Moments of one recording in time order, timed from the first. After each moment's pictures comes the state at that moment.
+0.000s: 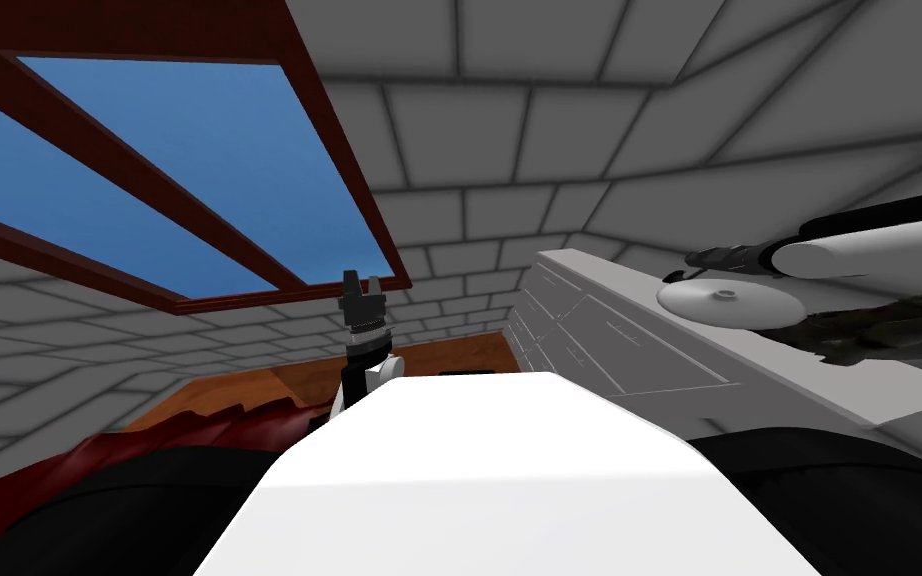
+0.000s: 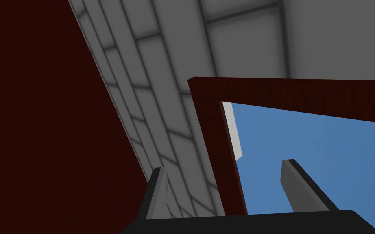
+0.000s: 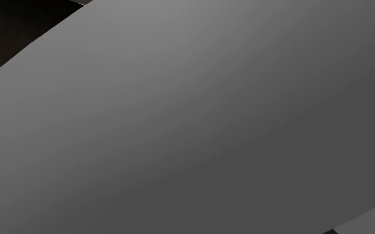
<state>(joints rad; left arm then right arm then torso) 0.51 0.03 -0.03 -2.39 0.04 -0.52 -0.17 0.55 -1.71 -0.50 -1.21 -1.19 0.60 0.99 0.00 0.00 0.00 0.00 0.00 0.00</state>
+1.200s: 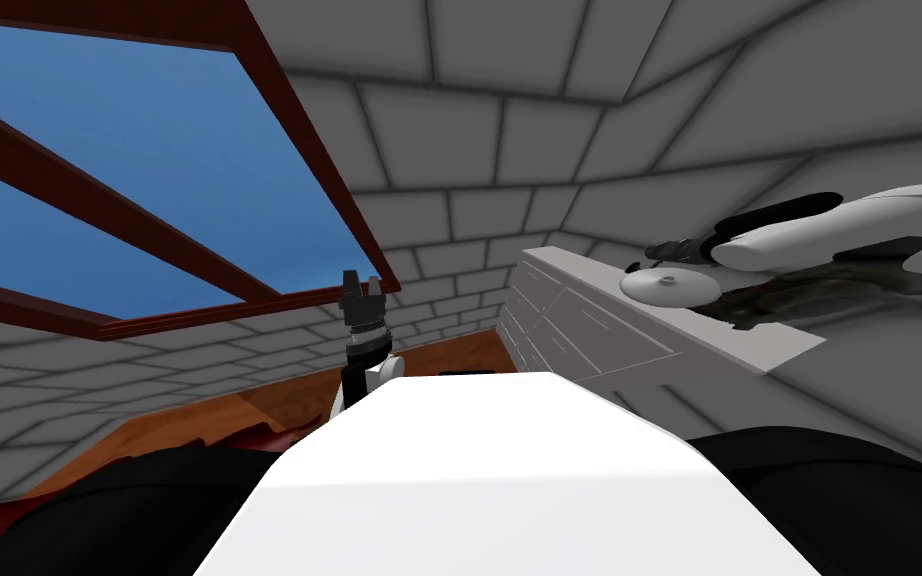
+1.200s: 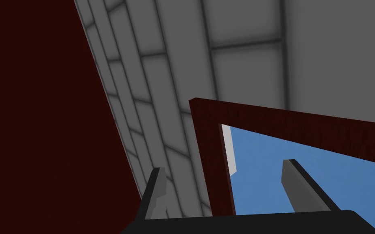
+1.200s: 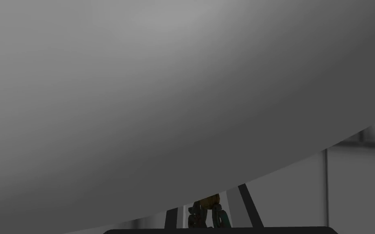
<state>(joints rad) 0.51 0.03 -0.03 -2.39 0.04 -0.52 -0.17 0.60 -1.88 -0.41 -1.33 -1.16 0.54 0.73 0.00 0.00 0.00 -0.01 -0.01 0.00</state>
